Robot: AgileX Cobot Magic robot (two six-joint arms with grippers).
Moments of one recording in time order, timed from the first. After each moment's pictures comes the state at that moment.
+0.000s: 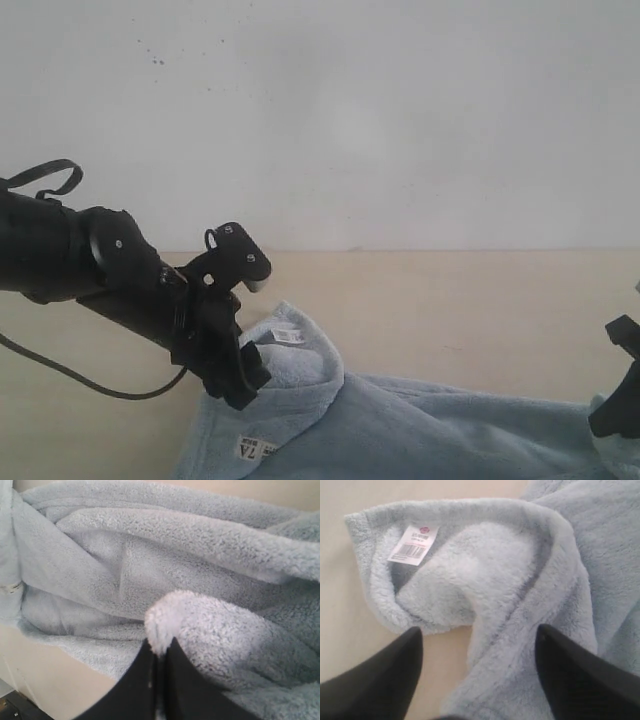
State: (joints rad) left arm -0.46 1.88 -1.14 -0.46 0.36 0.96; right arm -0.32 1.85 -1.00 0.82 1.10 -0.67
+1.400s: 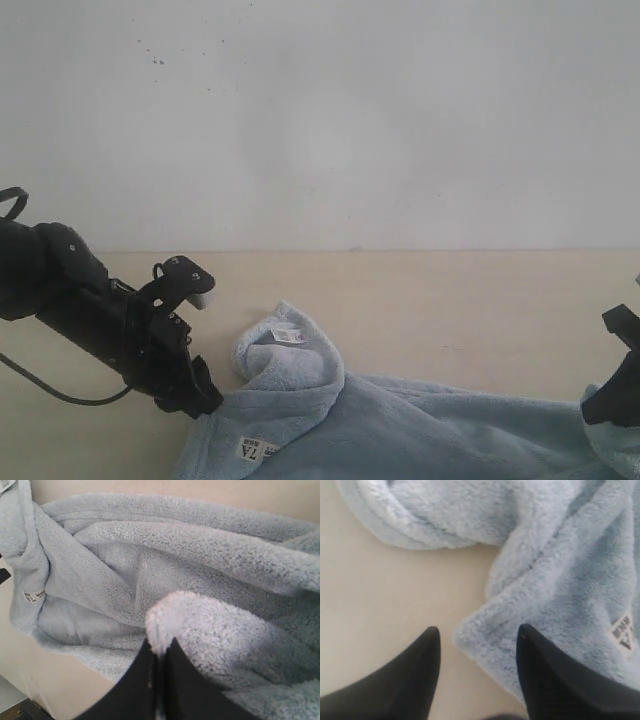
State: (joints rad) left arm -0.28 1.98 -1.14 -0.70 0.53 1.13; right arm -0.32 1.85 -1.00 0.87 1.10 -0.68
